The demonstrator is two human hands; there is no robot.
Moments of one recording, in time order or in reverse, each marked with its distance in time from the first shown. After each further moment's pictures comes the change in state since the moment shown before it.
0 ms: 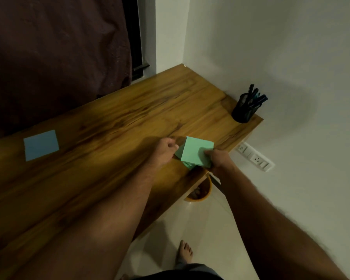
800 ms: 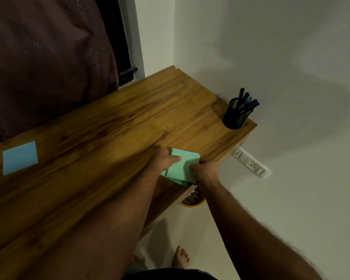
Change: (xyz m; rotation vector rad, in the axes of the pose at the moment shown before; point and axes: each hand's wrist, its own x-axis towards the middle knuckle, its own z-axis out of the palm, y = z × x) left_hand 0.058 0.008 0.056 0.125 -0.028 -0.116; right_hand 0.031 0.006 -0.017 -0.329 0.111 -0.066
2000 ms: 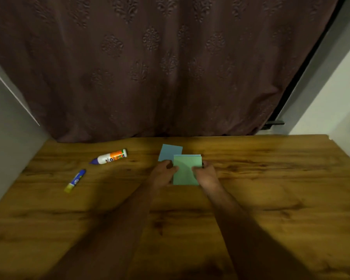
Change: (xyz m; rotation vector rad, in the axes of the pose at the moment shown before) left_hand -0.135 -0.192 -0.296 -0.567 0.551 -0.150; right_hand -0.145 -0.106 0.333 -0.307 -0.630 -0.430
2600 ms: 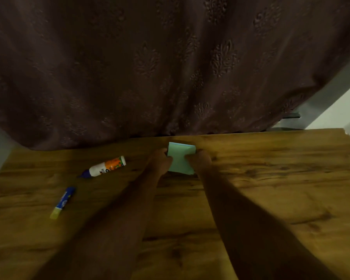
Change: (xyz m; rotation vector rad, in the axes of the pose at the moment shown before) left_hand 0.136 -0.007 -0.057 0.397 0.091 0.054; right_hand 0.106 -0.041 0.081 -0.323 0.071 0.064
